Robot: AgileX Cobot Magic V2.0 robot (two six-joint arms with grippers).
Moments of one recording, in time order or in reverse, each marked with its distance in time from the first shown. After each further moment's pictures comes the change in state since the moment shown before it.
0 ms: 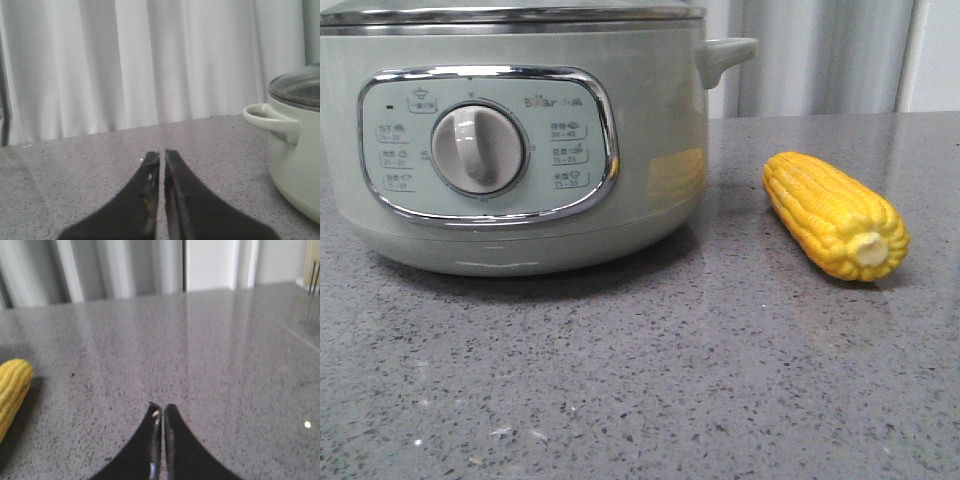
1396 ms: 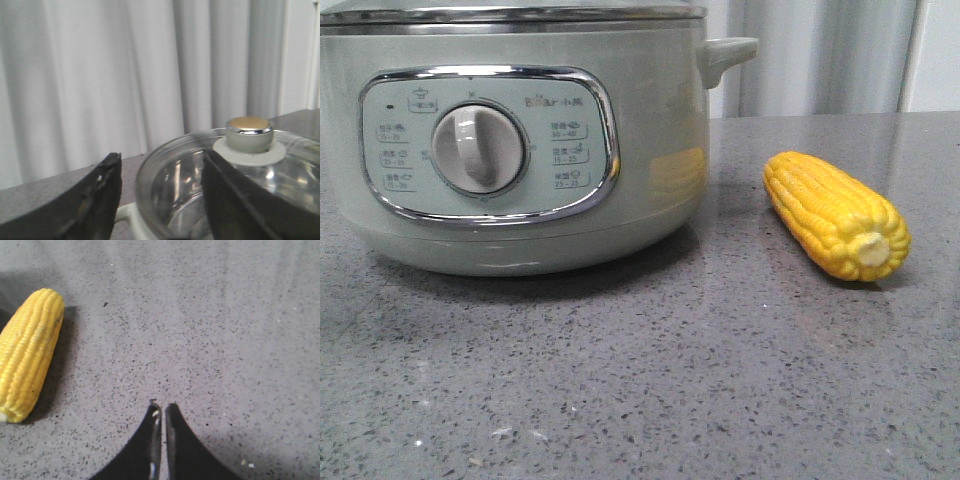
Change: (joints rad) left arm -0.418 0.639 -0.319 -0.061 -0.305 0.000; right arm 0.113 0.225 -0.118 0.101 0.186 -0.008
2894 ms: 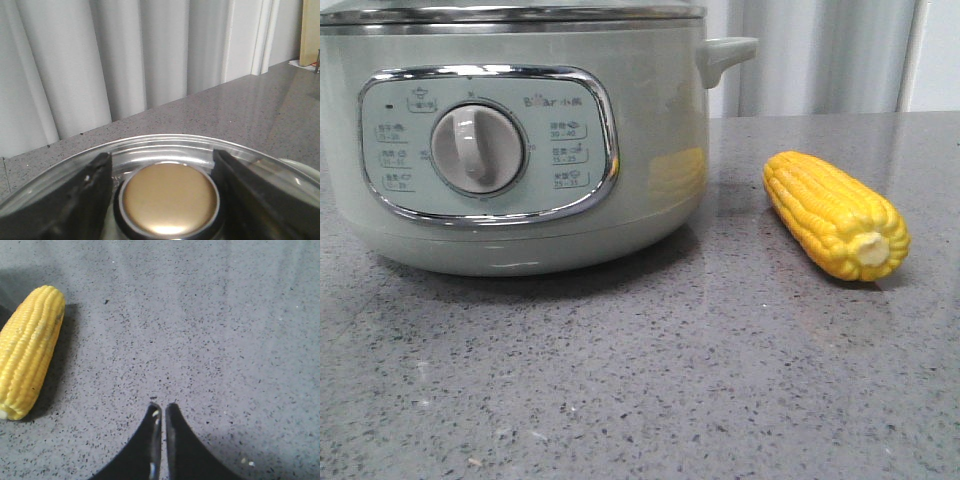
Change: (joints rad) left arm -0.183 0.633 -0.414 -0.023 -0.034 -0.044; right arm 0.005 0.000 0.000 0.000 0.005 -0.001
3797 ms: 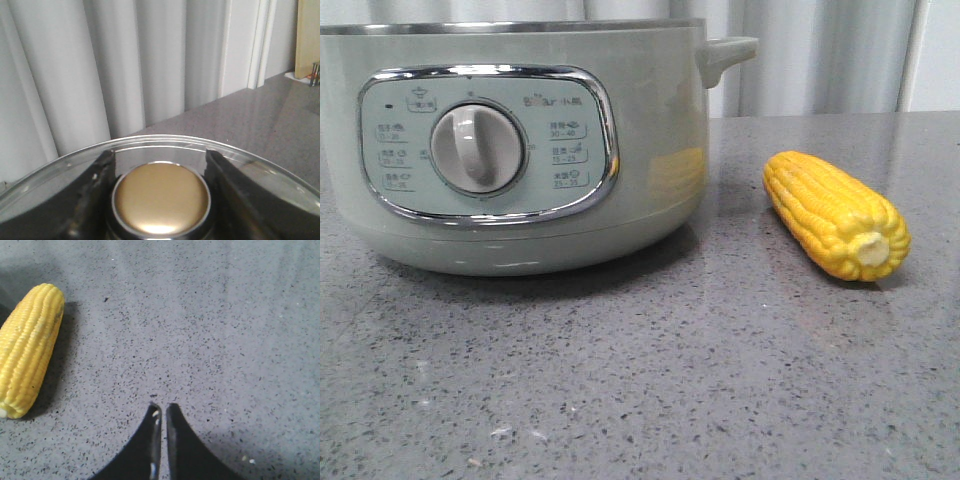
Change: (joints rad) left arm -0.004 -0.029 -0.127 0.017 0.116 -0.011; right arm 0.000 0.000 0.000 0.002 0.007 -0.002
